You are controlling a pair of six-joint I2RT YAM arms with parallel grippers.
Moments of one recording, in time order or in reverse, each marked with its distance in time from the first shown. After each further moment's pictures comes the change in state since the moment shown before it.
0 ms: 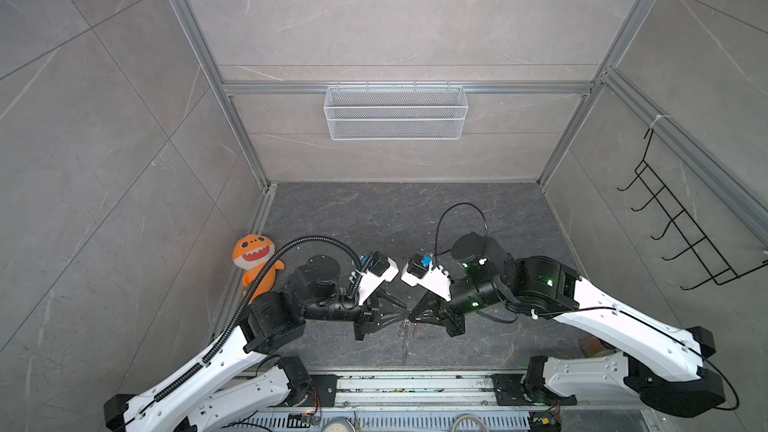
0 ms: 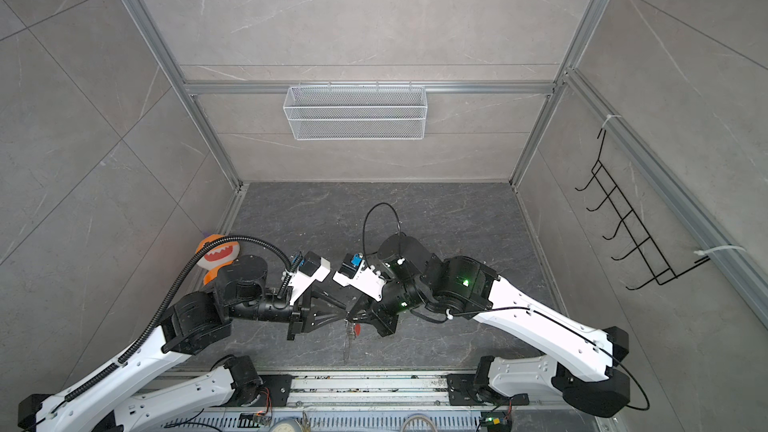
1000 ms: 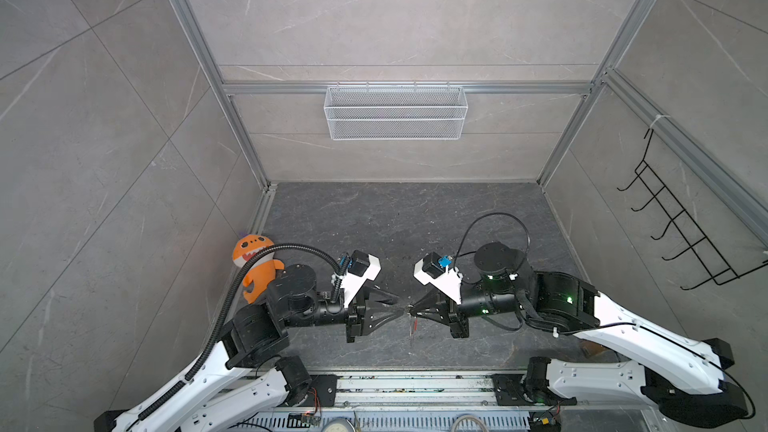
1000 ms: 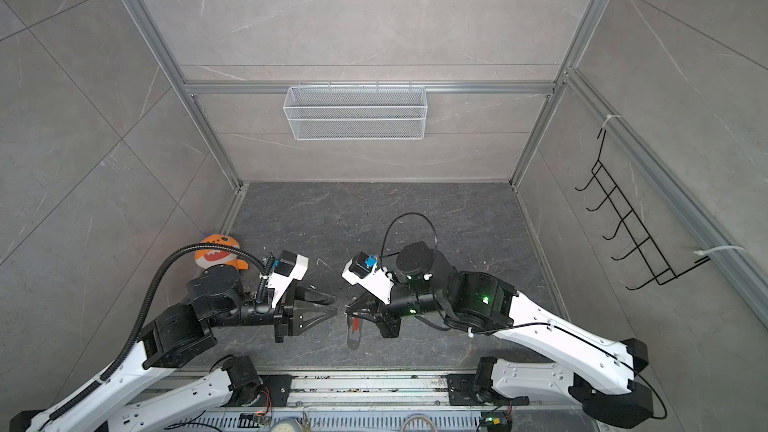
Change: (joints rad) left arm 0.000 -0.084 -0.031 0.093 -0.050 -0.038; right arm 0.026 -0.118 -0.119 0.184 0.079 0.014
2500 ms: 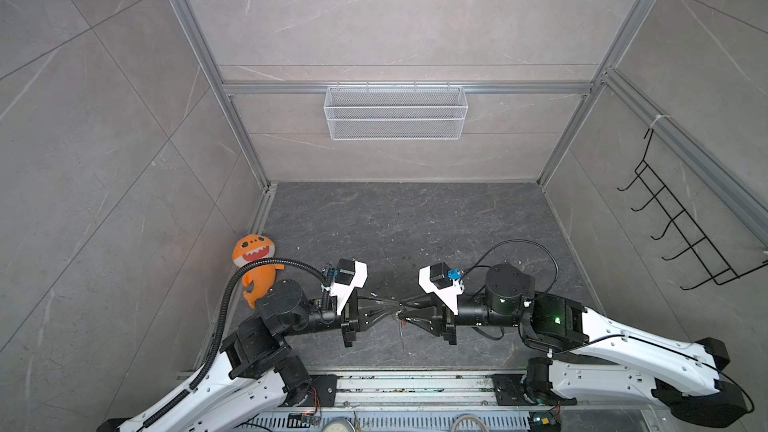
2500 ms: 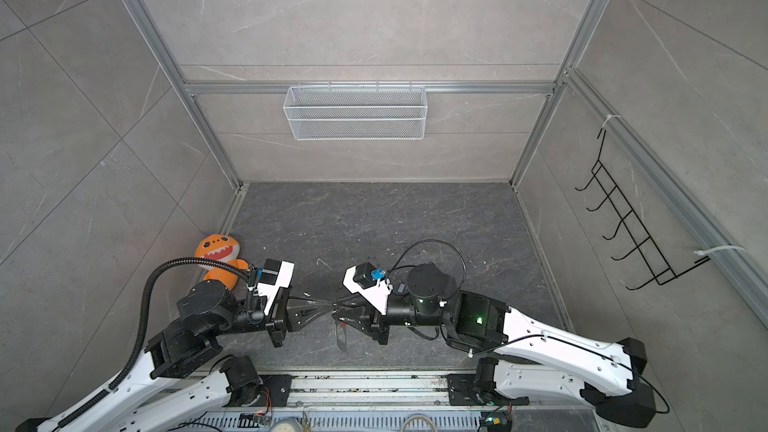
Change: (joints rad) left arm 0.000 -0.136 -0.188 0.308 0.002 -0.025; right arm 0.092 -0.121 -0.282 0.520 0.120 -0.001
